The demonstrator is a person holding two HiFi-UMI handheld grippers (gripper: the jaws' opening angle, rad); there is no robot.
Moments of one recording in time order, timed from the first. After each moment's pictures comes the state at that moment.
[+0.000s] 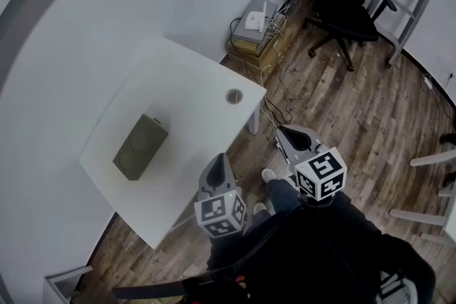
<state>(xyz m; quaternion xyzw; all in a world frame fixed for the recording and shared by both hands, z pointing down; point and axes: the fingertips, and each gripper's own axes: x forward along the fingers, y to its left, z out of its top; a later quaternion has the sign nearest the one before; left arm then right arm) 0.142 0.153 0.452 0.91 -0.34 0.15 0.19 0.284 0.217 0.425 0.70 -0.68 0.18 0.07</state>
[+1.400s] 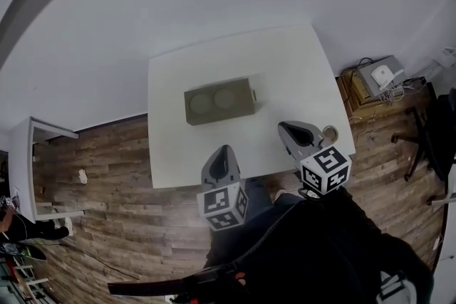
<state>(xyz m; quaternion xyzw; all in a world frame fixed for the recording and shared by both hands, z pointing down) -0.047 0.028 0.452 0.71 -0.66 0.08 0.22 0.091 -0.018 0.435 0.36 -0.91 0.16 0.11</state>
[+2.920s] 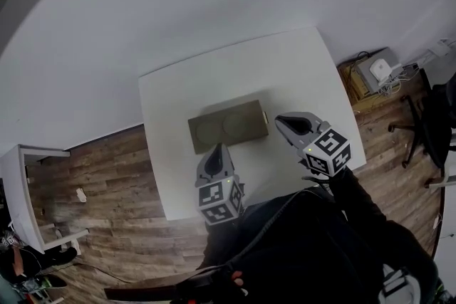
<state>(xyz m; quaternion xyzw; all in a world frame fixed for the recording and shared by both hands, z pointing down) -0.118 -0.103 0.494 0.73 -0.62 0.12 0.27 0.031 -0.144 0.471 0.30 -0.92 0.17 0.17</state>
